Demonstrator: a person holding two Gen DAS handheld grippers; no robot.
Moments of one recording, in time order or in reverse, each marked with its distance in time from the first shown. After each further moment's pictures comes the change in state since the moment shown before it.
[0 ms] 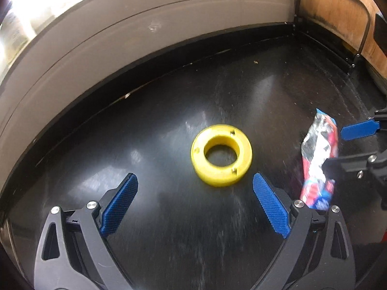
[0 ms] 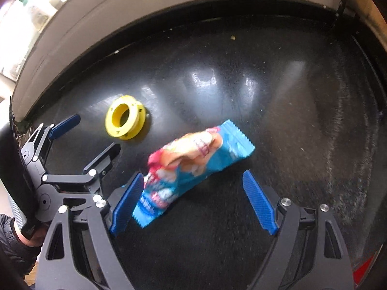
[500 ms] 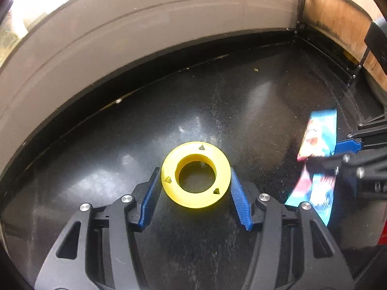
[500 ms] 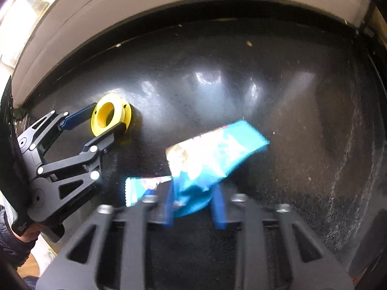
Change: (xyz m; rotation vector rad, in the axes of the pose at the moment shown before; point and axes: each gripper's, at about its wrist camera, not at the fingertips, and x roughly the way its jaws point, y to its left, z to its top) left arm 0.004 0.002 0.011 -0.045 -0.005 -0.037; right arm 0.003 0.018 0.018 -0.110 0.003 -0.024
